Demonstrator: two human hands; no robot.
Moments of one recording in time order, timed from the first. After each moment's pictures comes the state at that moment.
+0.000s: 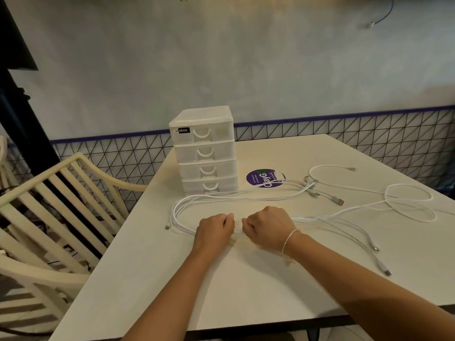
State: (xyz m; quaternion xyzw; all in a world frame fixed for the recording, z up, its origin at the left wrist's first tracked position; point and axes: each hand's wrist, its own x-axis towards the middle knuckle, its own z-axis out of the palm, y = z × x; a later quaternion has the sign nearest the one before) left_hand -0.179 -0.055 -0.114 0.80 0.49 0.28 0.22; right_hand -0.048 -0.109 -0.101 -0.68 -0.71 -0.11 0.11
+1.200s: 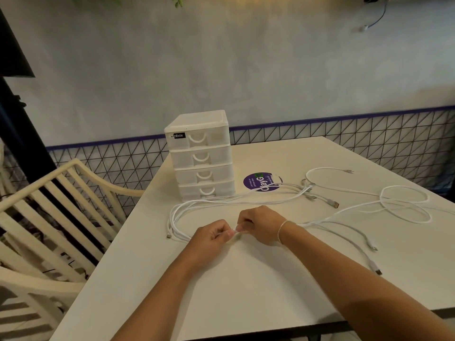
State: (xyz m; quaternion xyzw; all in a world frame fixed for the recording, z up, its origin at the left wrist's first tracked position) left_hand -0.200 -0.051 -0.121 0.79 0.38 0.26 0.40; right_hand -0.030 -0.089 -0.096 -0.69 -0.68 0.16 0.17
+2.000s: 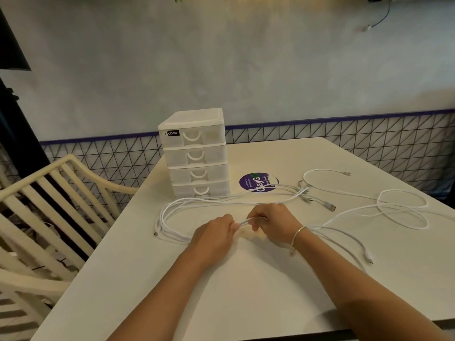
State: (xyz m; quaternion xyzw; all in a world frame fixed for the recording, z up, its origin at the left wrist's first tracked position) left_hand -0.164 -0.051 -0.112 0.90 0.40 0.15 0.10; right_hand 0.001 -0.100 -0.103 -0.69 -0.65 0.13 0.29
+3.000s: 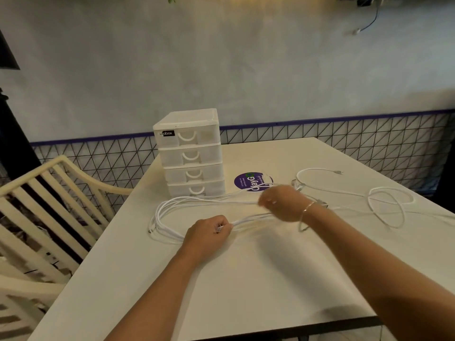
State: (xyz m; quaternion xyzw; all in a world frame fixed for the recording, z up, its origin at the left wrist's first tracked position) left_hand -0.169 -0.049 -0.121 0.82 0.46 0.24 0.25; right_hand 0.019 -0.113 -0.053 -0.74 -0.67 -0.03 0.05
